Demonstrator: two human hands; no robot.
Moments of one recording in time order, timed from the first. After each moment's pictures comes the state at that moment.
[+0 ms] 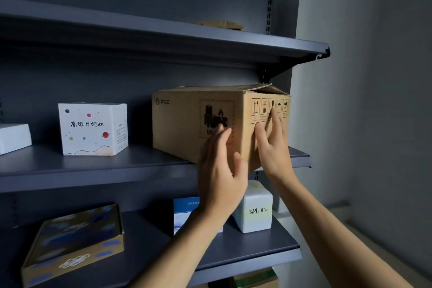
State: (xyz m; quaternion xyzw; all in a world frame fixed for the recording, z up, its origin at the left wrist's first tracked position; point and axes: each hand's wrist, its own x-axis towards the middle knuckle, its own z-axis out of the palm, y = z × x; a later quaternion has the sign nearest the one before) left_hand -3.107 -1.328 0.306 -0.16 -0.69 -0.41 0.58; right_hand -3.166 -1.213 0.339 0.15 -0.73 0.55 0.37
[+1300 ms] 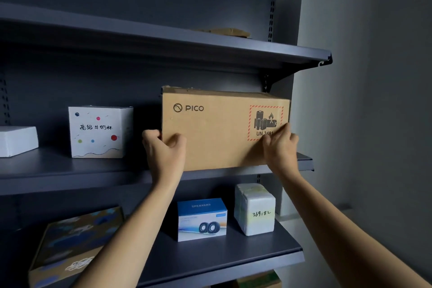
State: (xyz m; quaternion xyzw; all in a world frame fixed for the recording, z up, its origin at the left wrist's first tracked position) left_hand -3.123 -1.429 0.343 0.09 -0.64 -0.57 0.51; right_hand -3.186 -1.213 0.346 0.00 -0.78 0.51 0.36
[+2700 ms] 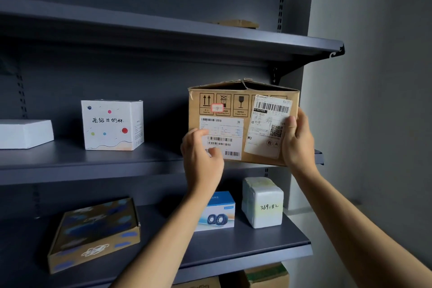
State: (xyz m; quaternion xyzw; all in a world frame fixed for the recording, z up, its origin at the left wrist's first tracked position) left_hand -3.128 -1.388 0.307 -0.05 -0.72 -0.45 0.53; right_hand -3.156 -1.206 0.346 0.15 -0.69 0.57 0.41
